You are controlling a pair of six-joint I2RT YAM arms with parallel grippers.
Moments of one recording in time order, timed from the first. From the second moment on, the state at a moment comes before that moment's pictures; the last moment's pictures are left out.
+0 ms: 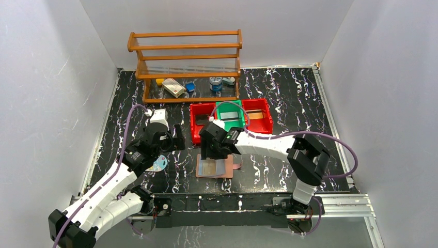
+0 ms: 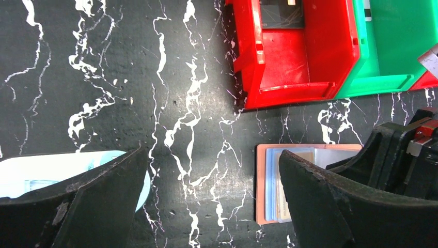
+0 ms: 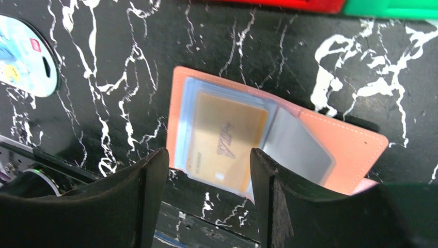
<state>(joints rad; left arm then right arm) -0.58 0.81 0.68 -0.57 -0.30 -0.50 1.09 1.72 1.16 -0.50 0.10 0.93</state>
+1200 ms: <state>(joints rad) -0.58 0.84 0.72 -0.64 -0.31 -0.47 1.06 1.76 1.06 -0.34 -0.02 0.97</state>
